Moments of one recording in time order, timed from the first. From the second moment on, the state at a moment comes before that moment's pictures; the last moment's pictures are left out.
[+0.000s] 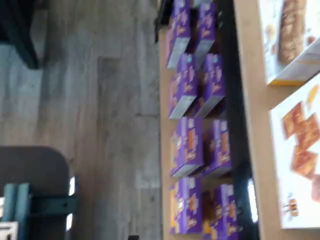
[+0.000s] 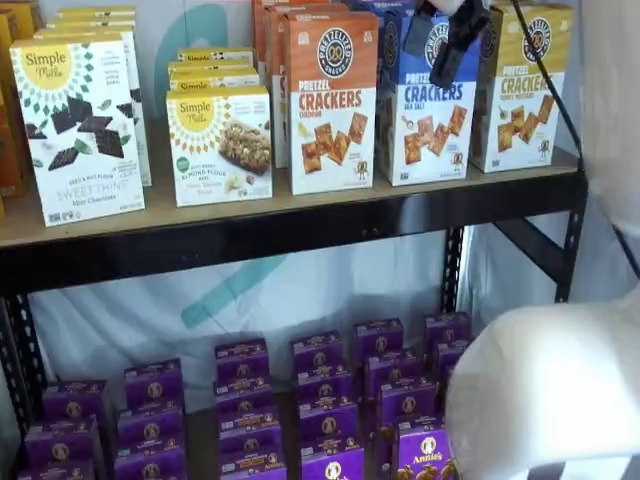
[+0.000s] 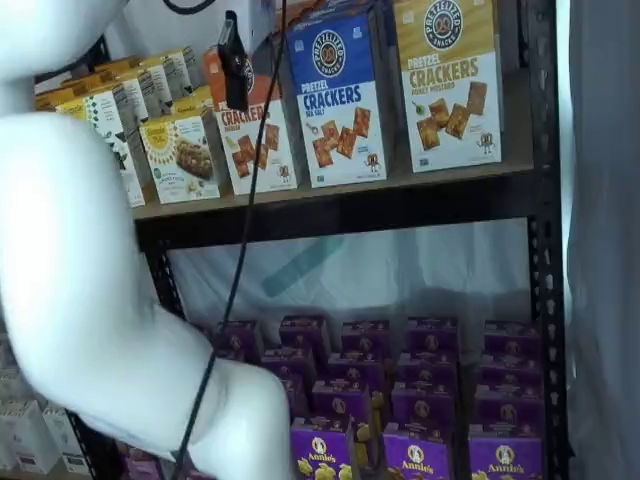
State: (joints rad) arm -0.22 -0.63 -1.32 0.39 1.81 -1.63
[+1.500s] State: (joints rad) arm -0.33 -0.49 -1.45 0.61 1.64 -1.65
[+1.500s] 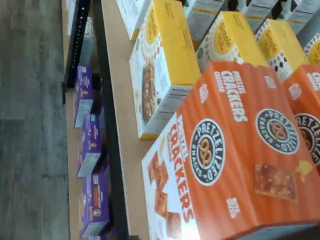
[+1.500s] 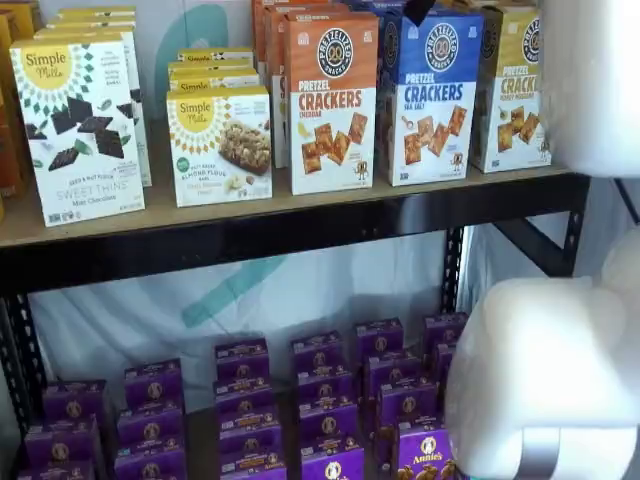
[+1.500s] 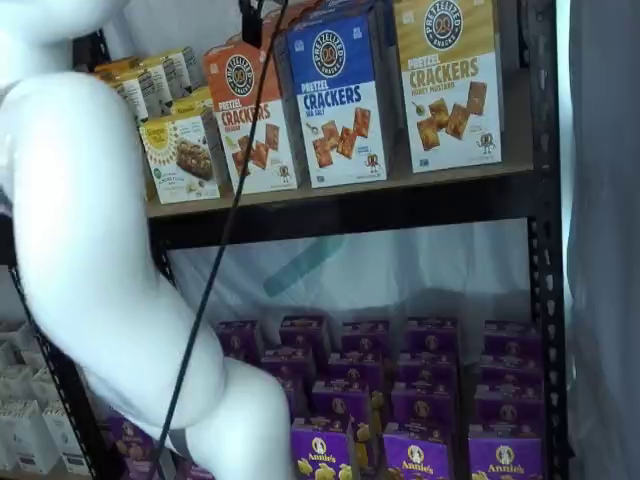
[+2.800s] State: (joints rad) arm -0.31 -0.21 -1.69 0.47 1.68 -1.72
